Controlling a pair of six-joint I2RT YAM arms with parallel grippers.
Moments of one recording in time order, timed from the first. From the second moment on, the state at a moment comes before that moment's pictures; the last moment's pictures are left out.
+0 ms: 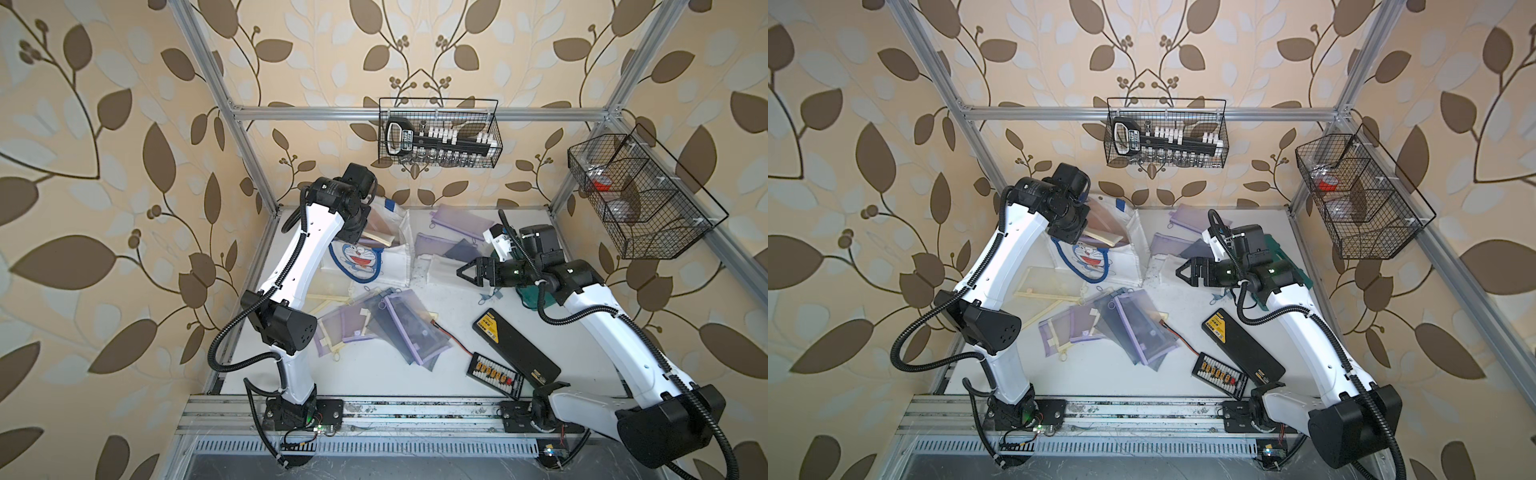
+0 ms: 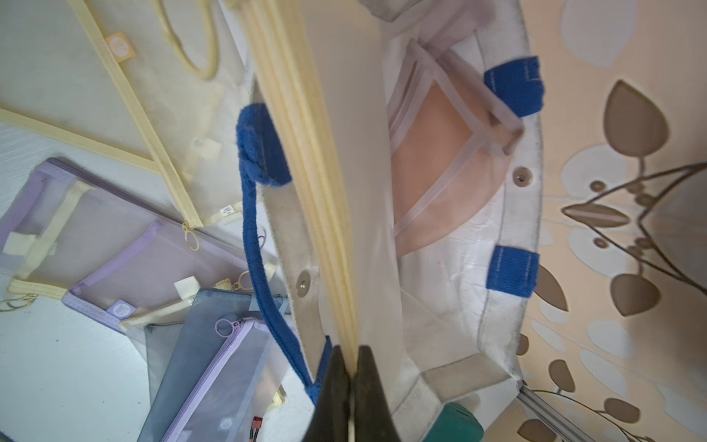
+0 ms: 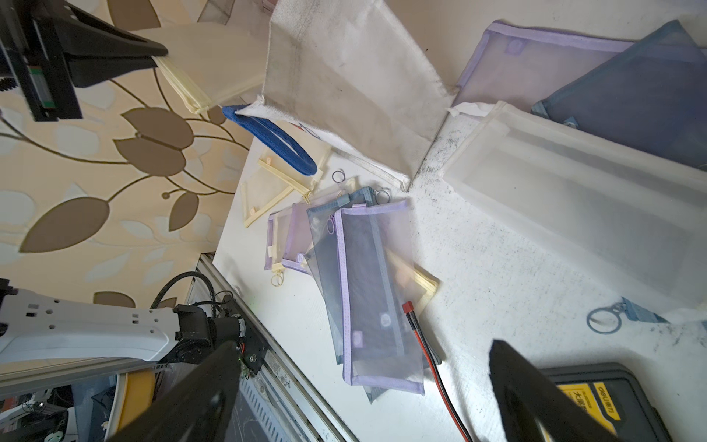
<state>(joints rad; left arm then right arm) -0.38 1.85 2.18 -1.44 -0.21 -1.55 0.26 1.20 1.17 -0.76 -0.54 0.33</state>
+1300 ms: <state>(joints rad) -0.58 1.21 1.37 -1.01 0.12 -0.98 0.30 1.31 1.10 -0.72 -0.56 0.29</state>
